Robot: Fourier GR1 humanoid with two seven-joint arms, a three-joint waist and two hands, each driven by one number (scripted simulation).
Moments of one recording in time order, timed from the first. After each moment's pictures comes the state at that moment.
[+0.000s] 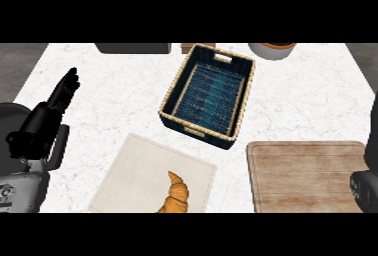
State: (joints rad) left arm -0.21 0.26 0.11 -1.55 -0.16 -0.13 -0.01; right arm -1.25 -0.27 -0.27 -1.38 0.59 0.43 0.65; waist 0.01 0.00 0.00
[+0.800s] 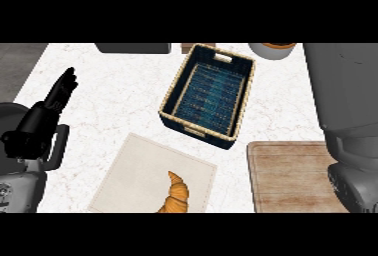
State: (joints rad) left arm -0.21 0.27 0.13 -1.55 -0.16 -0.15 -0.01; right arm -1.43 -0.17 -0.17 -1.03 0.62 0.43 0.80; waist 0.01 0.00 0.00
